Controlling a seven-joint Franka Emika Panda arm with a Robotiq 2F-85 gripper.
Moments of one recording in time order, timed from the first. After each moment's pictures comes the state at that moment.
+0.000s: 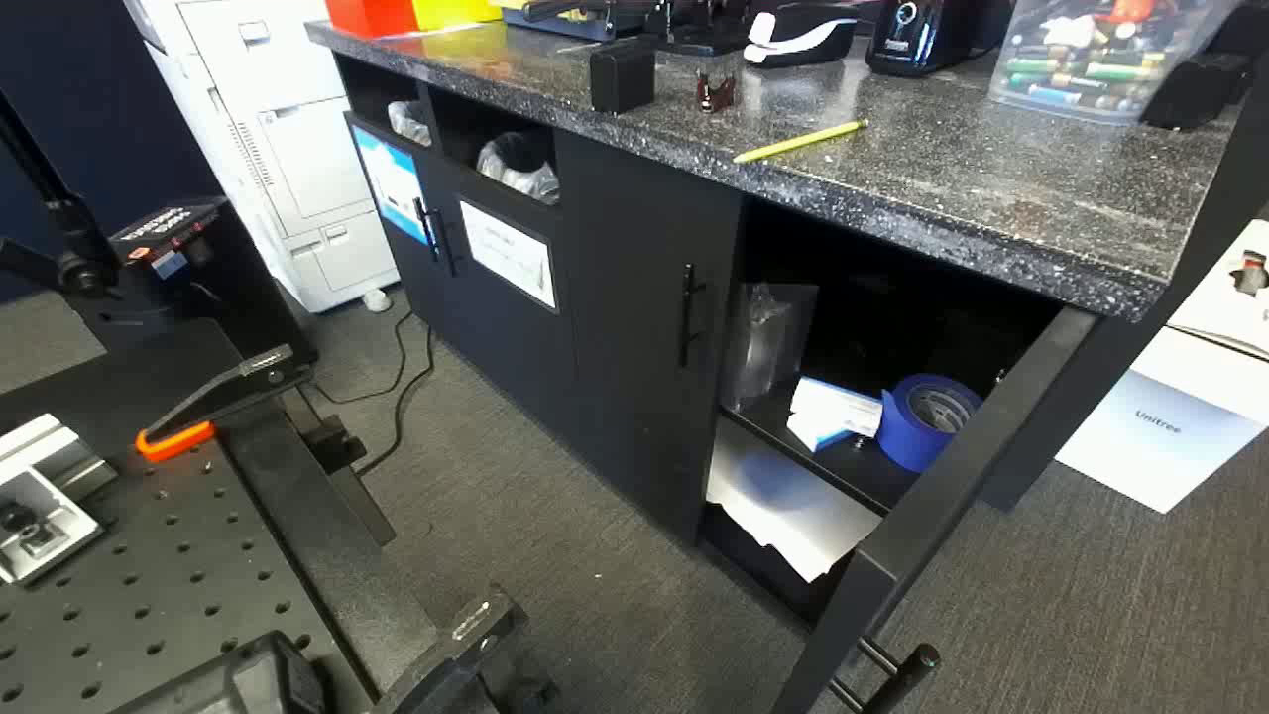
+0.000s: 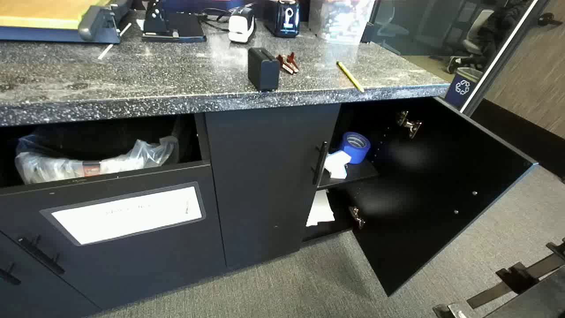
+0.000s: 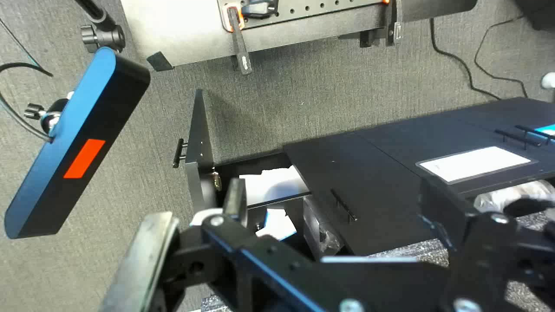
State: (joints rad) arm -0.08 -0.52 -0.28 -2.31 0.04 1.81 -0.21
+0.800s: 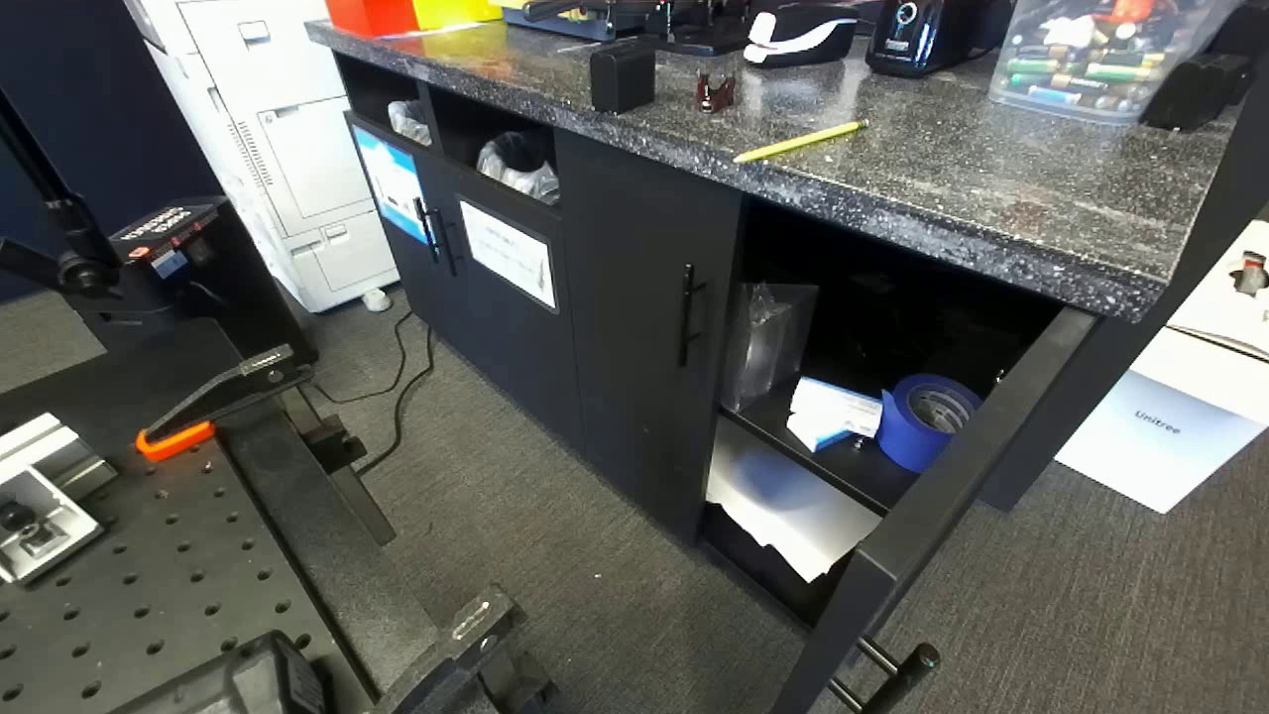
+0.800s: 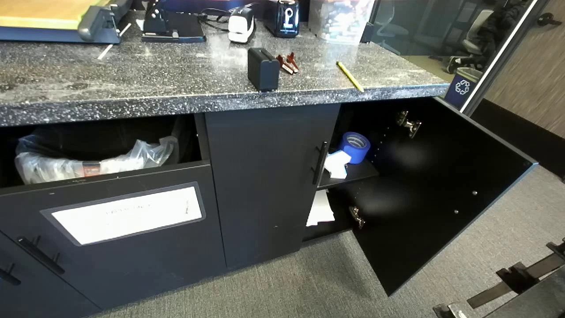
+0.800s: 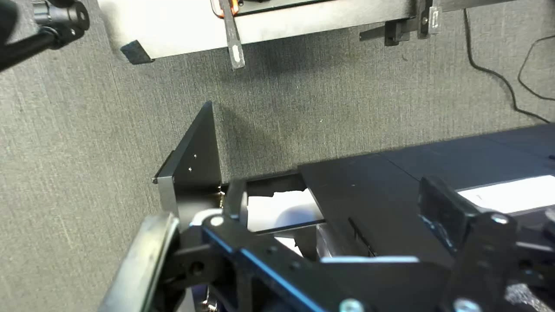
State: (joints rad) arm -0.06 -0.29 -0.16 -2.40 0.04 2.06 -0.13
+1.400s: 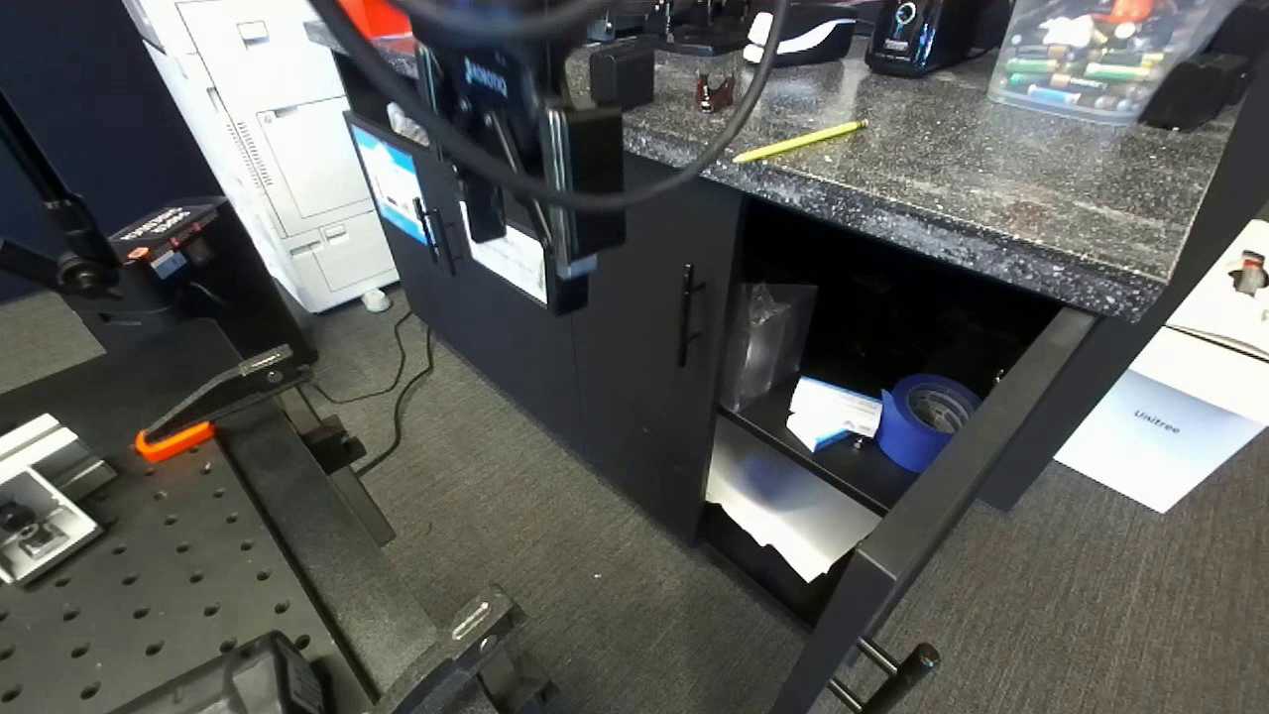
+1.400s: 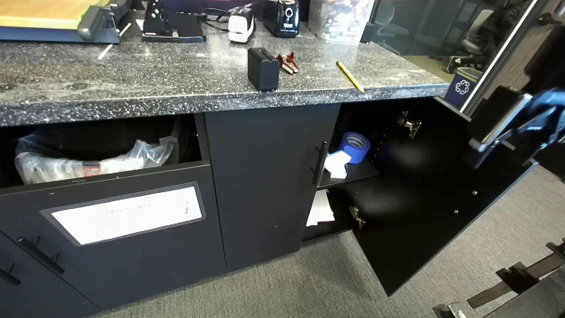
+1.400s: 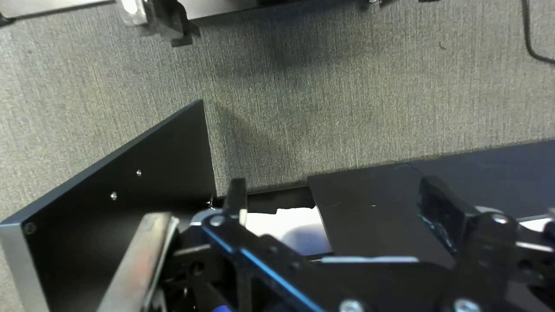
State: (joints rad) arm 0.01 0.16 -0.03 -2.45 0.03 2.57 0.06
